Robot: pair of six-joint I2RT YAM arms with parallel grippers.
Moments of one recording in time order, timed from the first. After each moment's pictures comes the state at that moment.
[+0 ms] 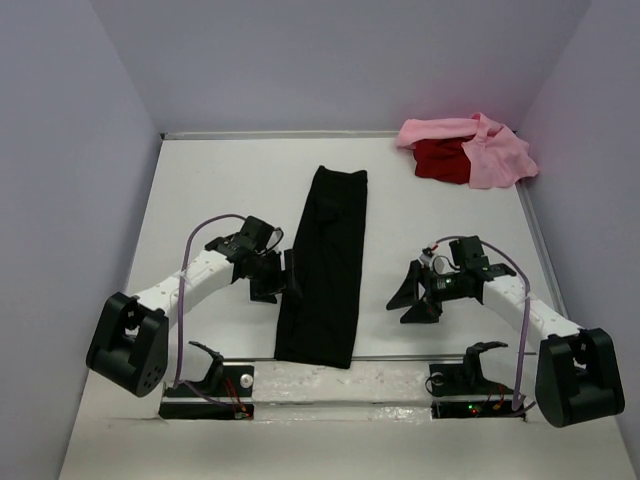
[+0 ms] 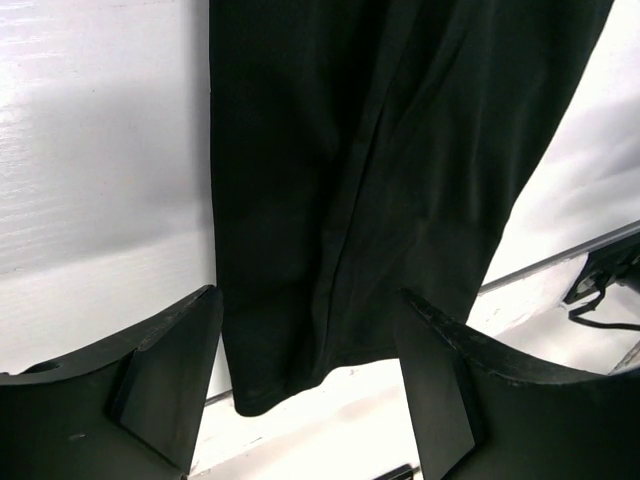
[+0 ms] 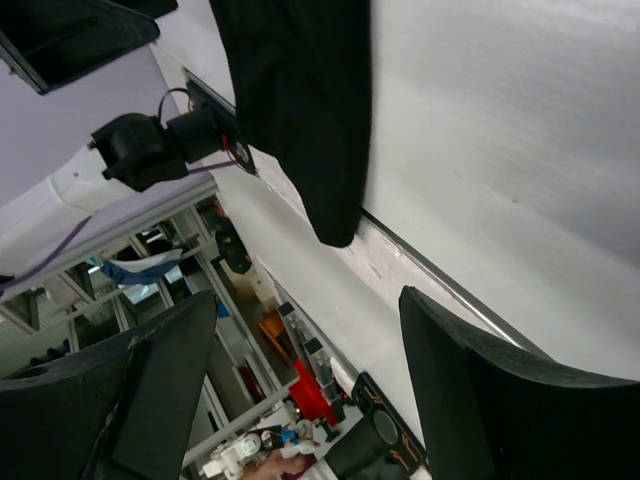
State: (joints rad) left arm -0.48 1.29 0.76 -0.64 0.31 -0.60; right arm 0.18 1.12 0.53 -0.57 -0.96 0.58
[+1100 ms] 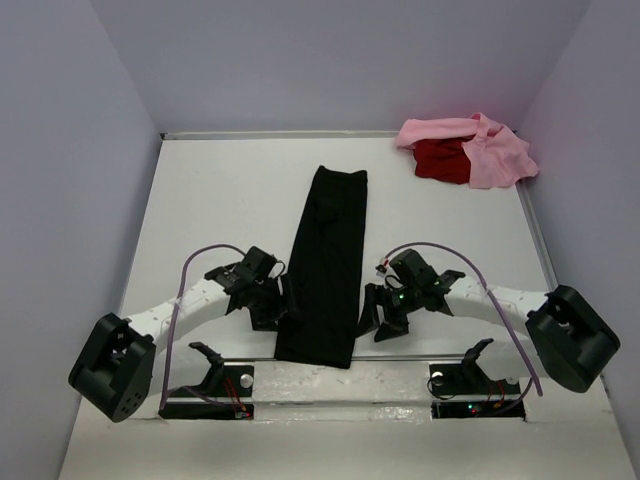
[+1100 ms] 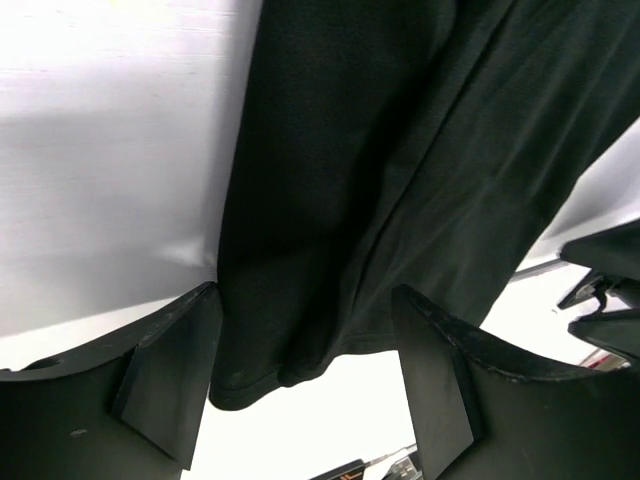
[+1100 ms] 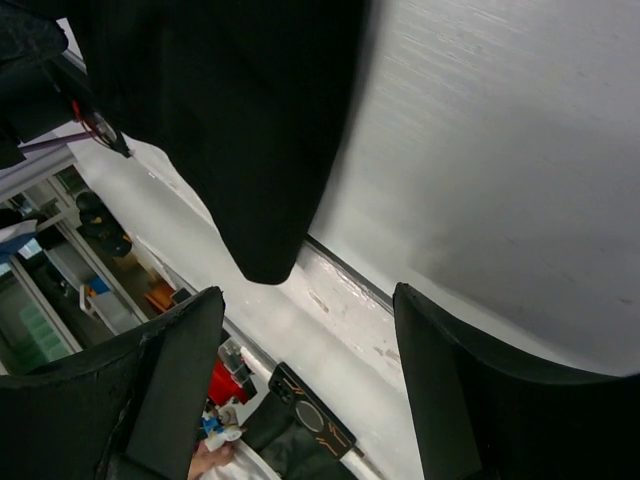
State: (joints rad) left arm -0.60 1.16 0.53 -0.56 0.27 -0.87; right arm 0.68 1.26 0.50 -0.30 -0.64 0.80
